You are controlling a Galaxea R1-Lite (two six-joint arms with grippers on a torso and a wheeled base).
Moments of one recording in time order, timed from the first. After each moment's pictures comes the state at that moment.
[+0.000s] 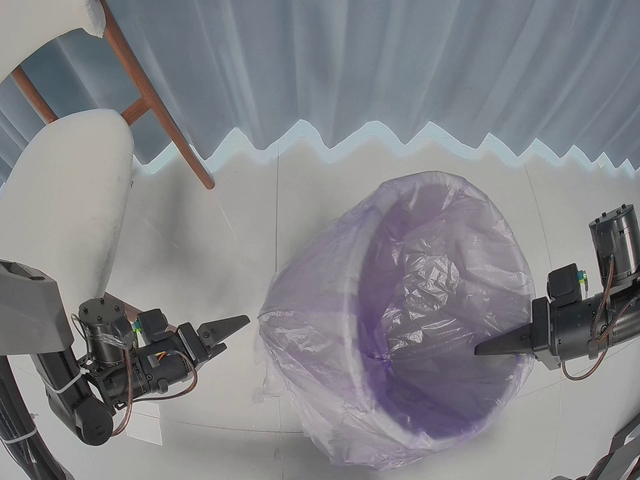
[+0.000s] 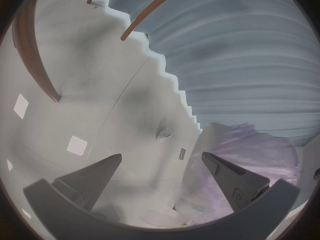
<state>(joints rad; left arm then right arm) -0.30 1.99 -0.18 -1.55 -0.41 -0.91 0.46 1.36 -0.77 0.17 0.44 0.67</state>
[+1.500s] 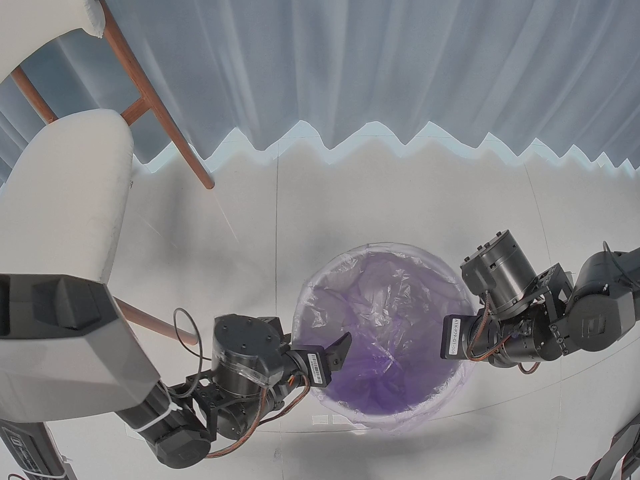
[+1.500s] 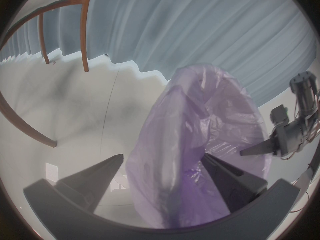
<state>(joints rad) -0.79 2.07 -0.55 -1.19 0.25 -0.50 0.71 1.73 -0.95 0.21 -0.33 0.69</state>
